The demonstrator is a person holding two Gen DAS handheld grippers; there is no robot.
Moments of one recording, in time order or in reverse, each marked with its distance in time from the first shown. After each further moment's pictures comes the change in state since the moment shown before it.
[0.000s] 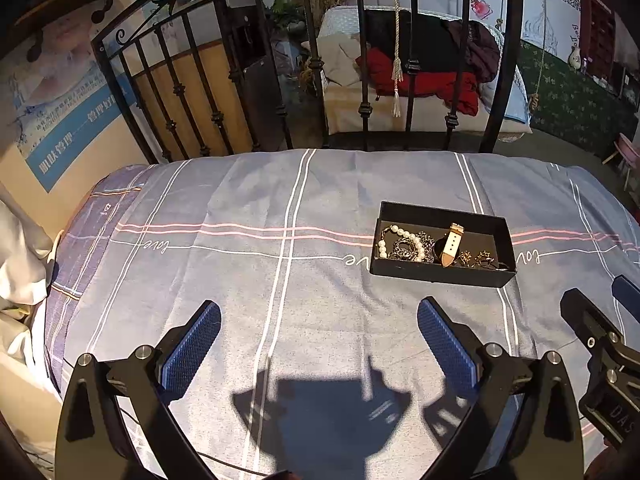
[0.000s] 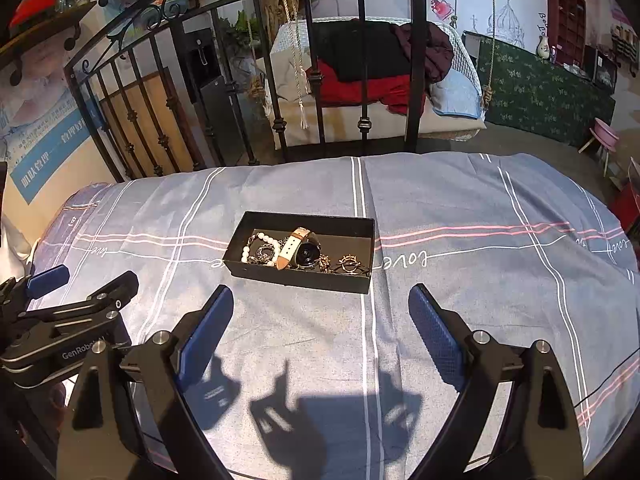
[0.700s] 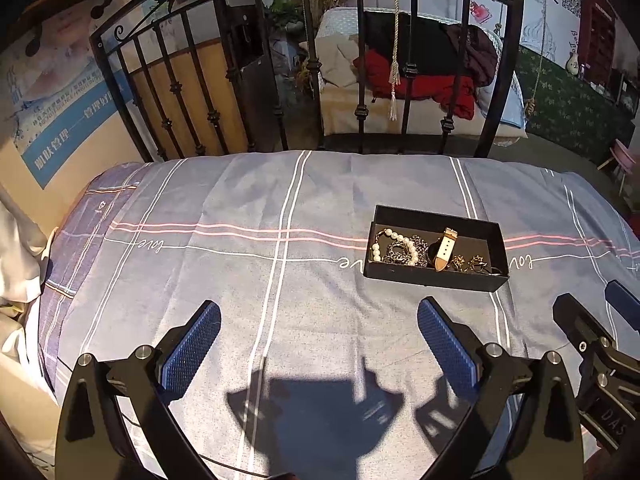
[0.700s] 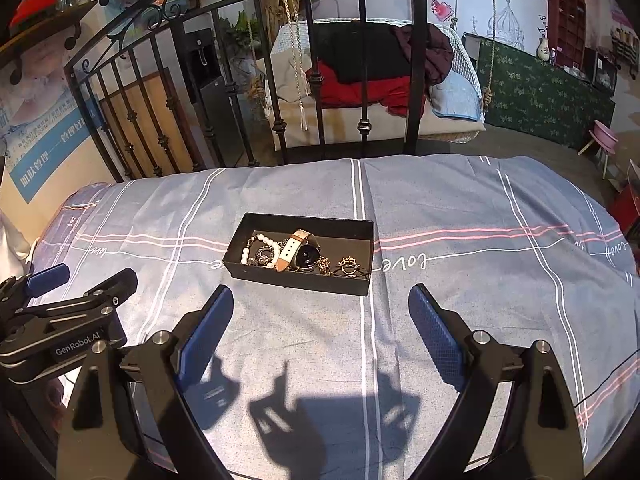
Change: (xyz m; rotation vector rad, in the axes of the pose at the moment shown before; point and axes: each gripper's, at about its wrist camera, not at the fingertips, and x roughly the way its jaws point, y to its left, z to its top) left arm -0.001 0.001 0.003 -0.015 -0.001 -0.025; right arm -0.001 -0.001 0.001 -0.003 -0.002 -0.002
